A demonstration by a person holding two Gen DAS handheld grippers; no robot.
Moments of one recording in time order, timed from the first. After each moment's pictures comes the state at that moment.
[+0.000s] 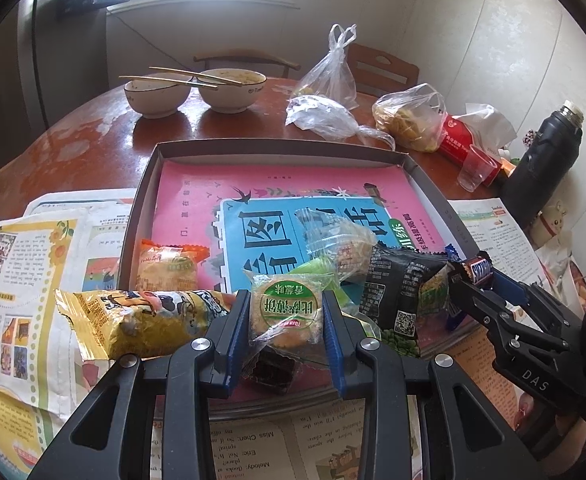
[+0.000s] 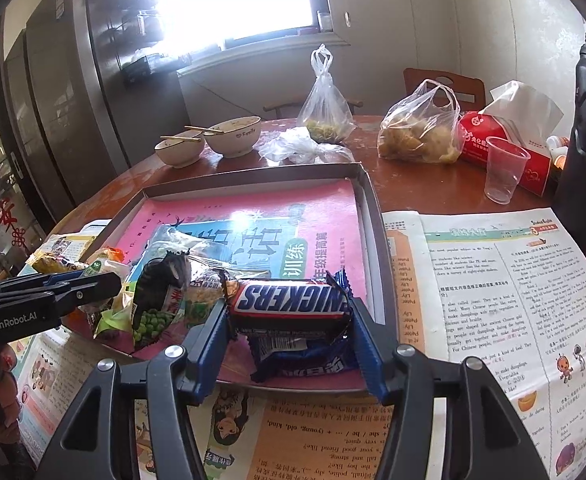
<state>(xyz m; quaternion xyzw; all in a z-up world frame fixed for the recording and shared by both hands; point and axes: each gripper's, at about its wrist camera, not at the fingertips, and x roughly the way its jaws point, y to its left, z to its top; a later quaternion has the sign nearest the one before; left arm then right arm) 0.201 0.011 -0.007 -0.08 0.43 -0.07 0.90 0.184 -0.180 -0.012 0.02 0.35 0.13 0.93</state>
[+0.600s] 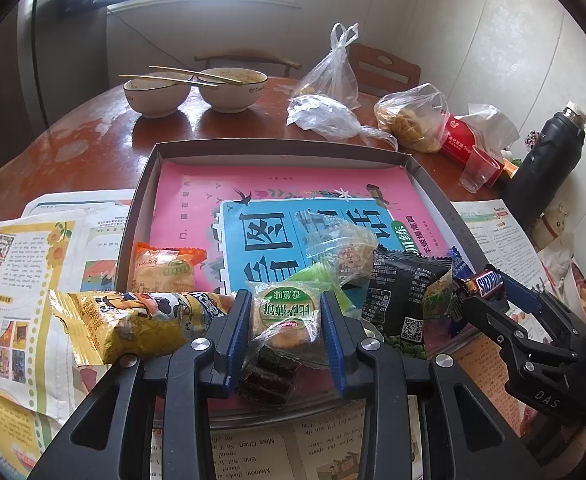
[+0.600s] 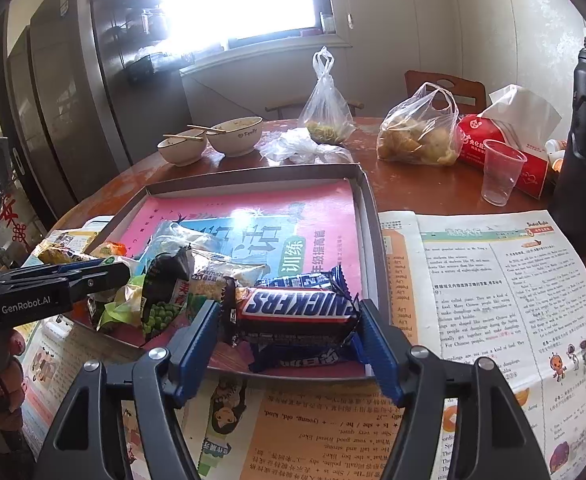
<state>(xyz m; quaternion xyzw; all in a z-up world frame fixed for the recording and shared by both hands) 0.204 0.009 -0.009 -0.08 0.43 -0.07 0.90 0.178 -0.183 -0.009 0.01 0.35 0.13 0.93</state>
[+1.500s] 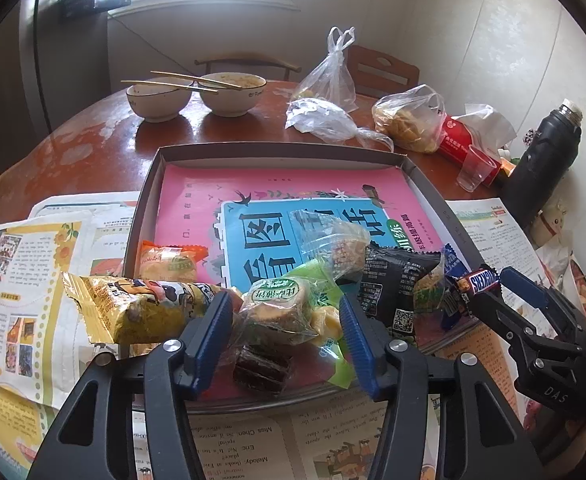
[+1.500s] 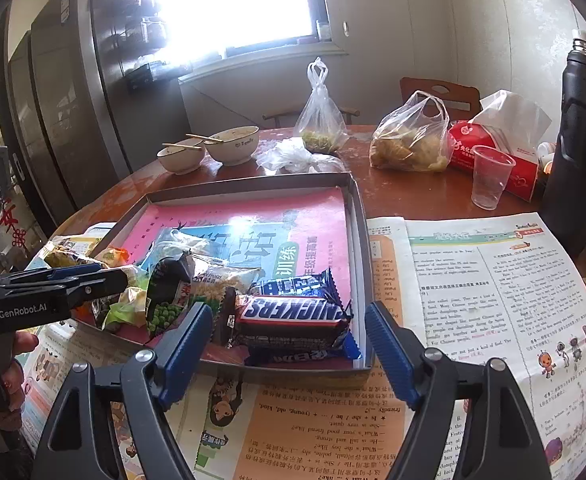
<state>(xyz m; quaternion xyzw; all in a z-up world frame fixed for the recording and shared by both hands) 0.193 0.006 -0.003 -0.07 0.42 -0.06 0.90 0.169 -0.191 -0.001 0.02 0.34 0.12 0.93</state>
